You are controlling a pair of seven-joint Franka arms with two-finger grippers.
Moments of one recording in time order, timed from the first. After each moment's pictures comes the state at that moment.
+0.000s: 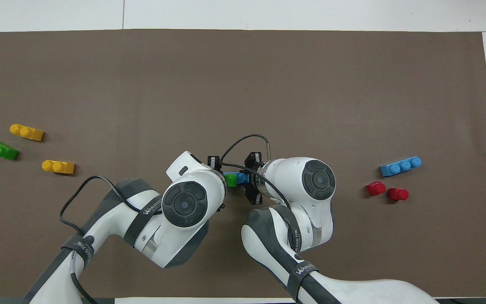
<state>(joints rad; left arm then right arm) -0.68 0.12 -0.03 -2.22 0.05 2.49 -2.23 0.57 0.25 0.07 -2.16 0.55 2.63 1.75</state>
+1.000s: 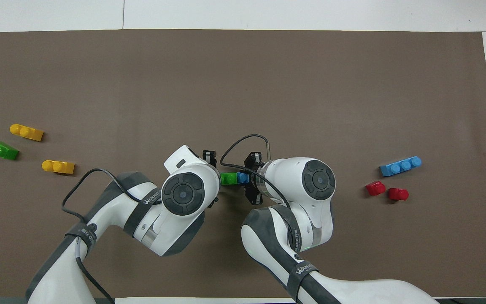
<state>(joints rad) -0.61 0.12 -0.01 -2.21 0.08 2.49 -2.12 0.57 0.25 0.07 -2.16 0.55 2.64 1.75</state>
